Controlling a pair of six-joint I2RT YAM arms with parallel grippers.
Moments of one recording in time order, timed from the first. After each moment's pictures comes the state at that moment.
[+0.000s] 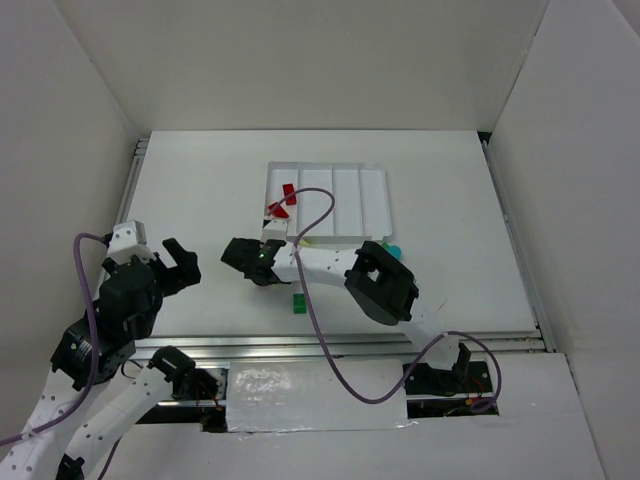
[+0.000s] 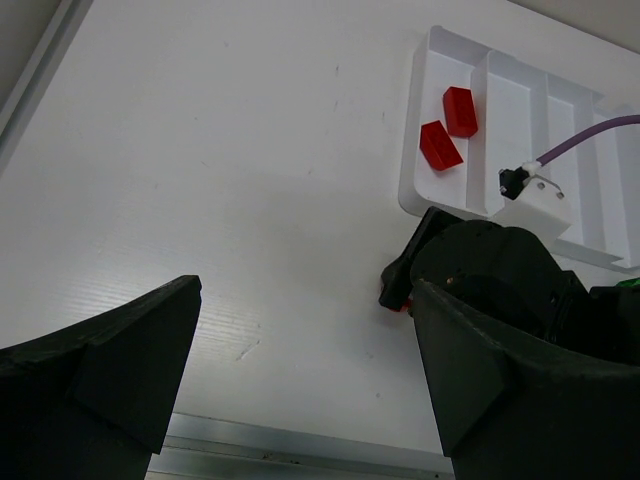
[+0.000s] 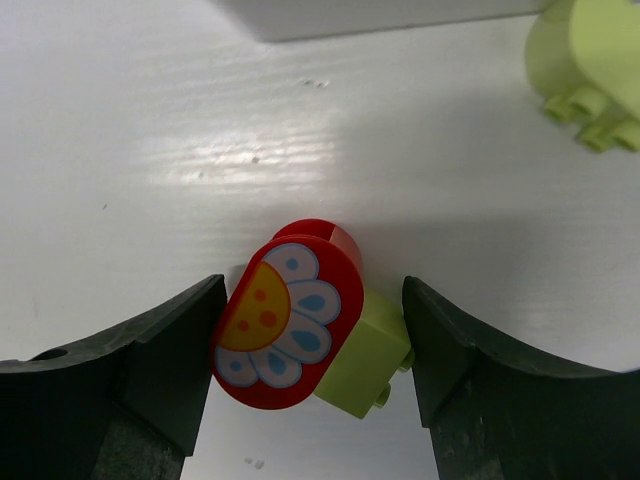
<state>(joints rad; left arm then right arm) -0.52 0.45 0.89 -0.86 -0.59 -0.53 1.10 2.28 1.79 -0.72 0.62 1.16</state>
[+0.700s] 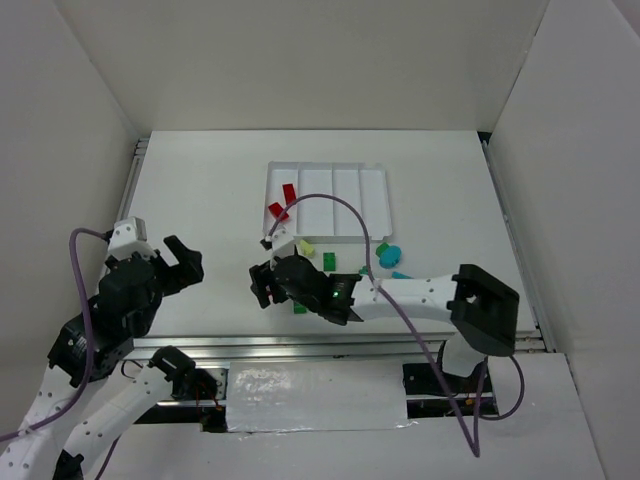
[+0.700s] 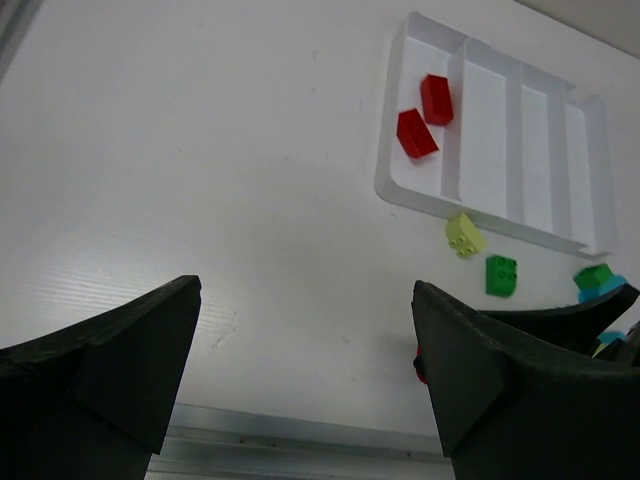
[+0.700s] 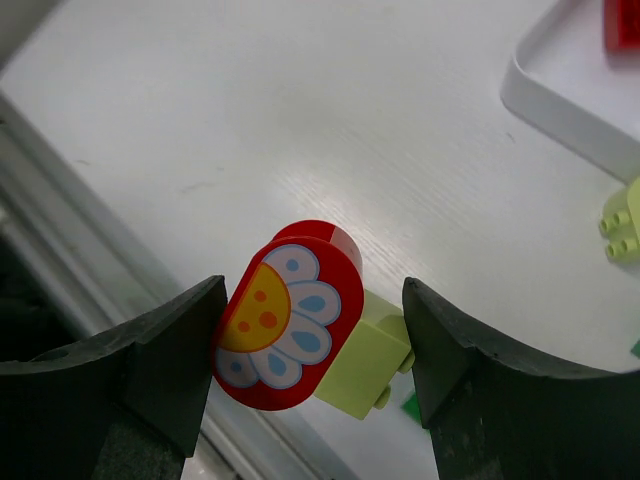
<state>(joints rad) -0.53 0.47 0.93 -0.89 -0.56 -0.57 1.20 1.65 1.02 0.10 0.37 0.45</state>
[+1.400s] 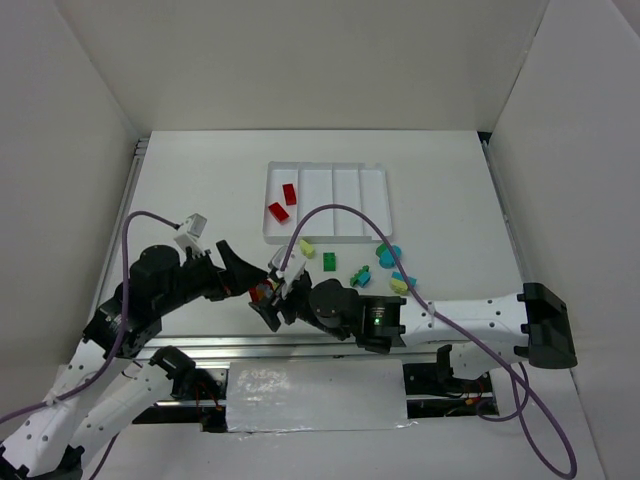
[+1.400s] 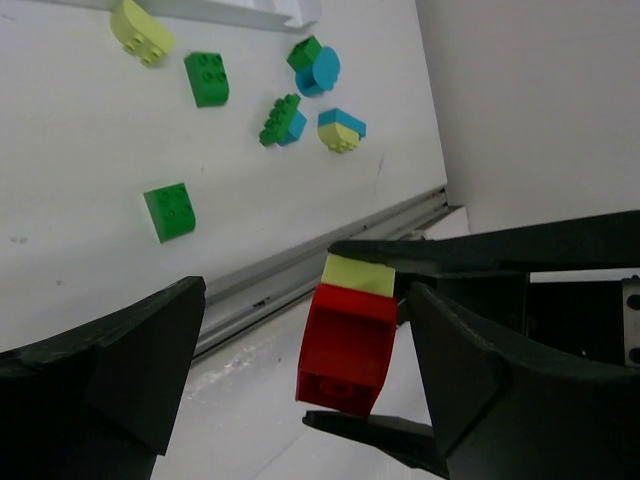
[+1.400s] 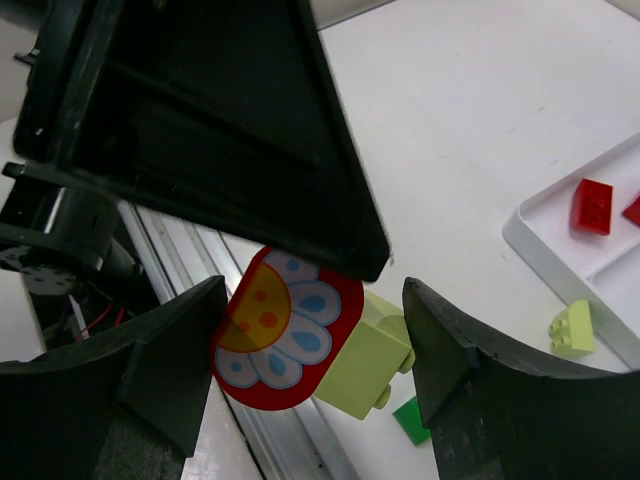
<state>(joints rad) -0.53 0.57 0.81 -0.62 0.21 -0.82 1.41 1.29 0.91 0.22 0.41 0.10</state>
